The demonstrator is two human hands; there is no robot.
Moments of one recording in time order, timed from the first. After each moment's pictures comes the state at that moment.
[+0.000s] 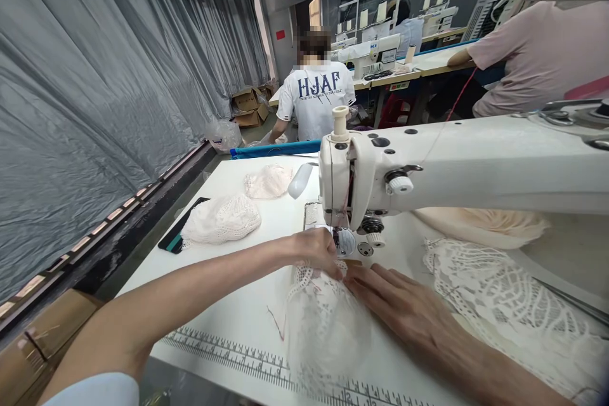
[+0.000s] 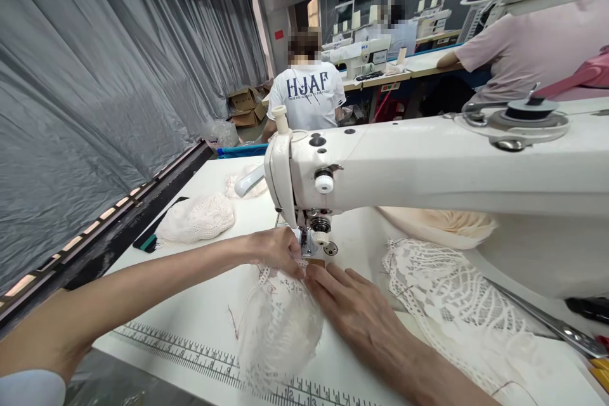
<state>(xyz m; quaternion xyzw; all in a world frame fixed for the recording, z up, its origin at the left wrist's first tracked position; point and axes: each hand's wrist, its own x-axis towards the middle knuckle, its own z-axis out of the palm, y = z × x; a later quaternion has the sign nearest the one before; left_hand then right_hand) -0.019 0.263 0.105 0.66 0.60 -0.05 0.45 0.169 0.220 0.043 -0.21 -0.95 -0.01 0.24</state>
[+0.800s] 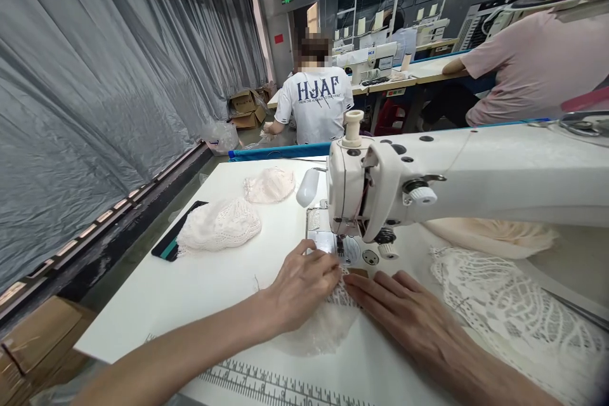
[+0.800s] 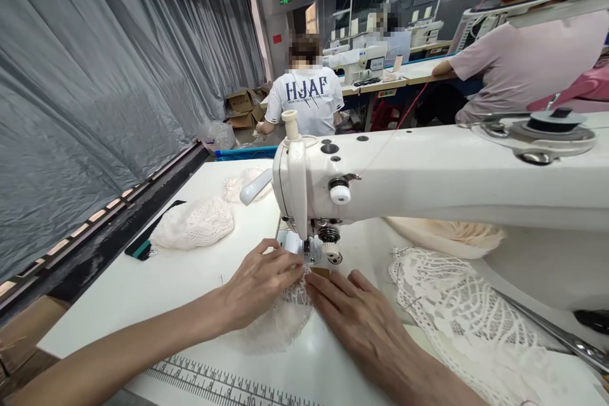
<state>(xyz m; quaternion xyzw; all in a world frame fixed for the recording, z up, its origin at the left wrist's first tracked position) -0.046 0.215 0.058 0.91 0.37 0.12 -0.11 0.165 0.226 0.029 -0.20 -0.94 -0.10 0.25</state>
